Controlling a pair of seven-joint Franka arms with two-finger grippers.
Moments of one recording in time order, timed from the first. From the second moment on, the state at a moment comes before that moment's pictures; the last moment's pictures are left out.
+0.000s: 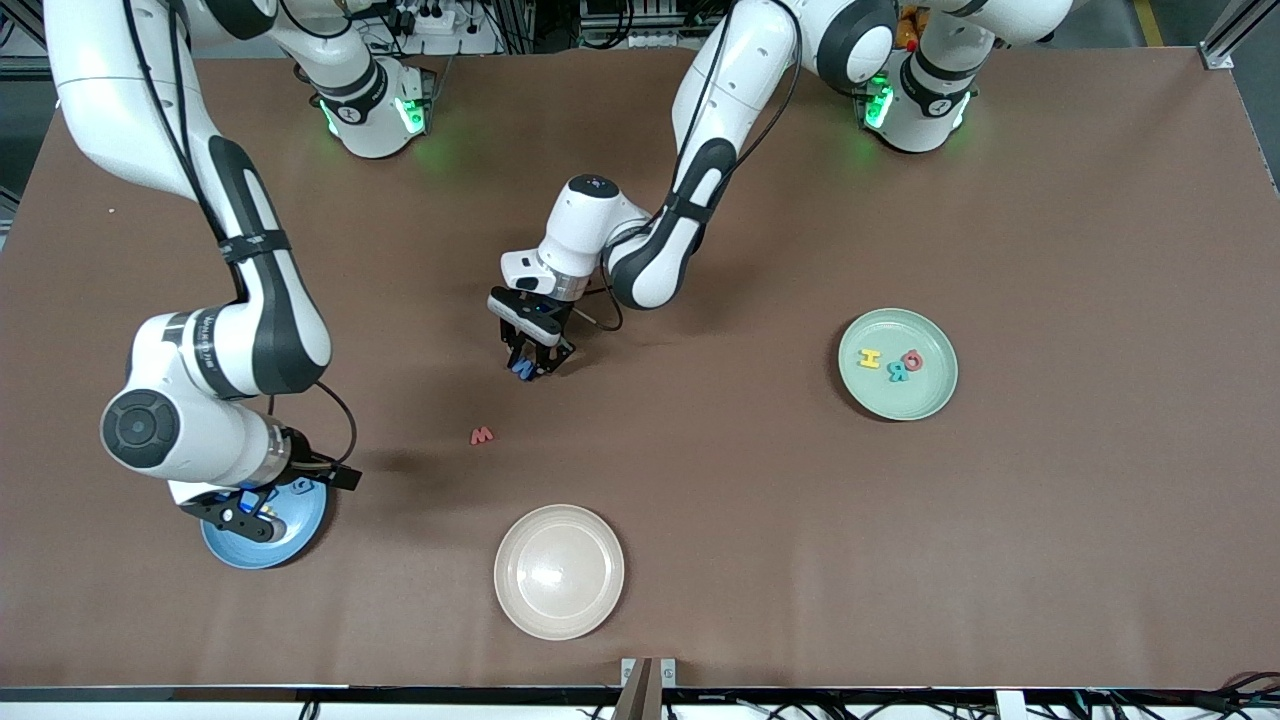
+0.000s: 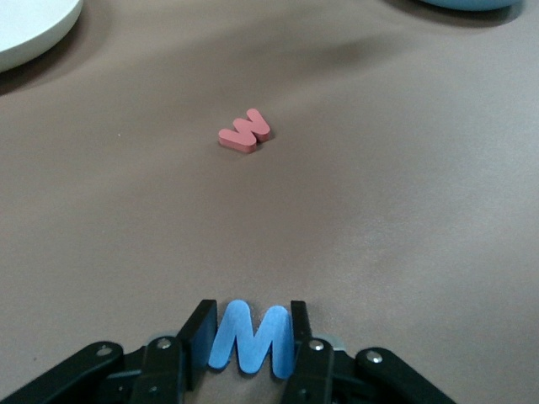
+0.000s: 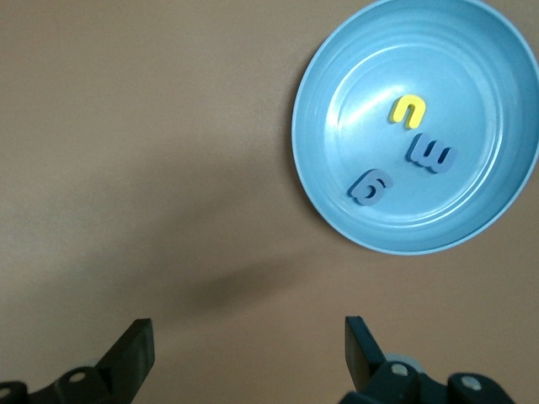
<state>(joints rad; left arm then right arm) -1.16 1.18 0.26 -1.19 0.28 3.00 -0.87 0.09 0.66 0.03 -1.41 -0.04 2.00 0.56</state>
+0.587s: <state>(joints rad) -1.15 1.13 0.26 -1.17 0.28 2.86 -0.87 0.11 0.66 0.04 -1.43 0.01 2.06 0.90</state>
